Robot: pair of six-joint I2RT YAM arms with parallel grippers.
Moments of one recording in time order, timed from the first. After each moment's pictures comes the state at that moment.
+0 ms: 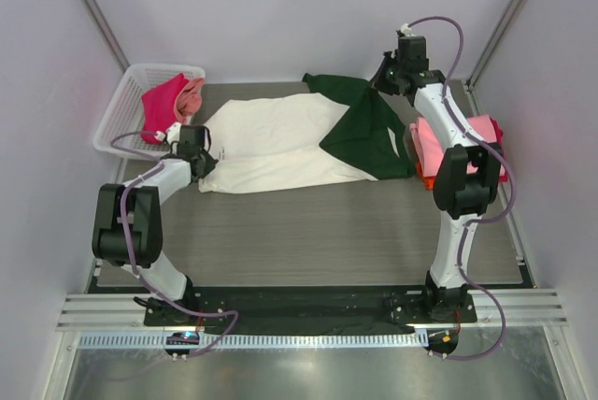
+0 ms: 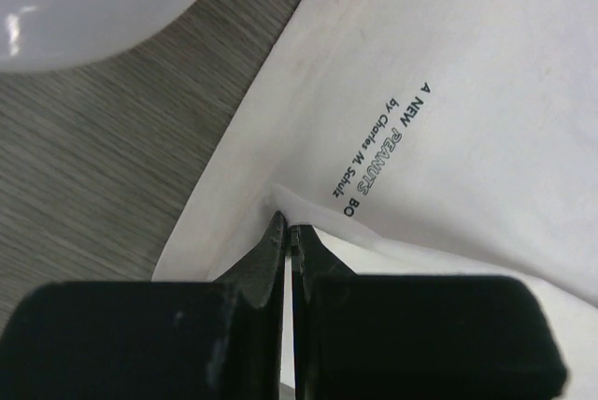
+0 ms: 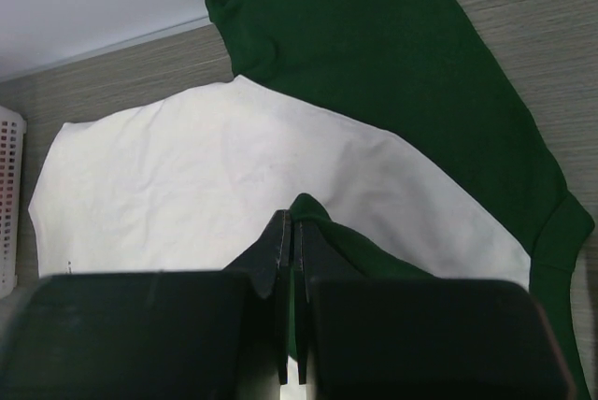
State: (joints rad) left arm -0.09 1.64 0.93 -0.16 -0.26 -0.75; right arm 0.14 2.04 1.91 -0.44 -0.12 0.44
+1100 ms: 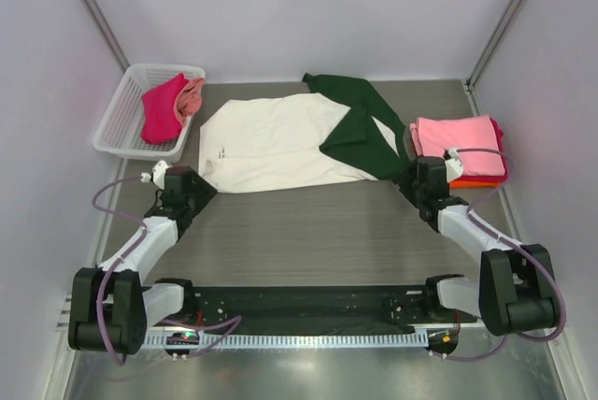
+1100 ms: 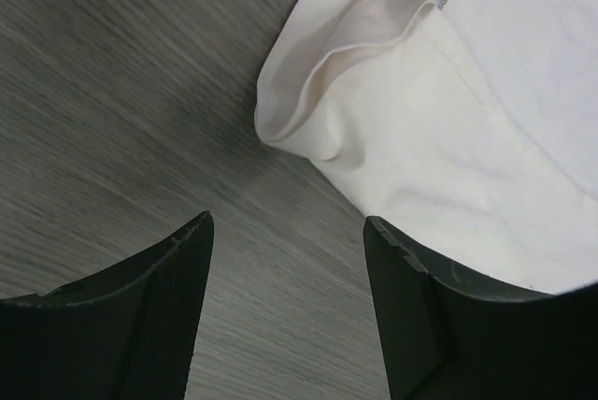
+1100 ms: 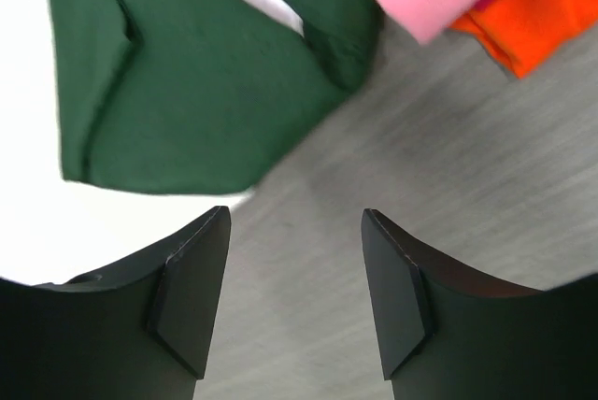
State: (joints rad) left arm -0.07 1.13 0.50 -0.10 -0.20 -0.84; right arm 0.12 1.21 0.50 0.01 0.17 0.88
